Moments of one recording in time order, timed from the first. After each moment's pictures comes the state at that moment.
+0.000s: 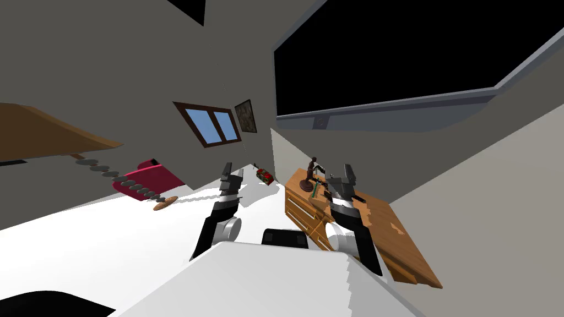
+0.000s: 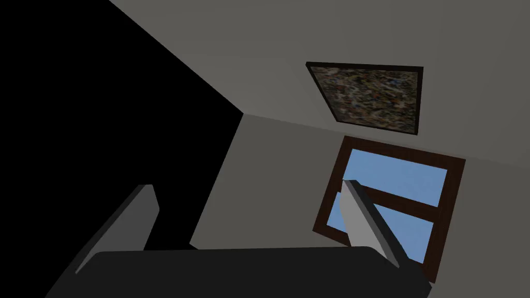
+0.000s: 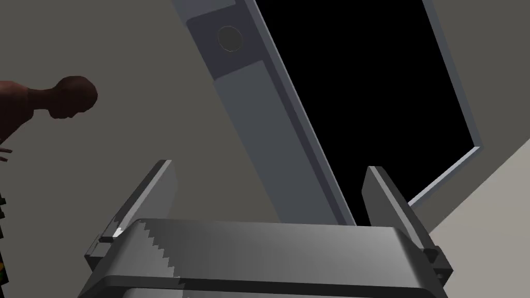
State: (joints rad) left arm 0.53 0.02 -0.03 -2.31 0.10 -0.37 -0.13; right arm 0.52 0.03 0.06 -2.30 -0.08 -0.38 -0.13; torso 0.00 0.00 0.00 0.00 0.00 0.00
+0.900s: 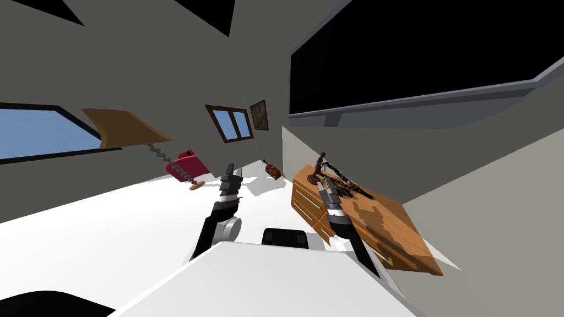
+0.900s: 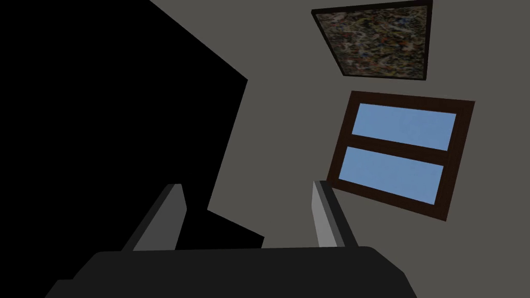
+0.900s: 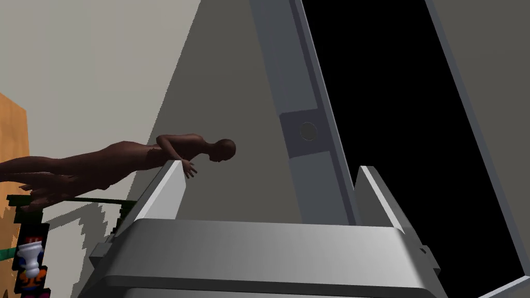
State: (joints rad) left arm 0.53 0.02 -0.03 -2.31 0.10 -0.37 -0.13; right arm 0.55 -0.21 0.13 -2.07 -0.08 -0.47 -0.05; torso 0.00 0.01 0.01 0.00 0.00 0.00
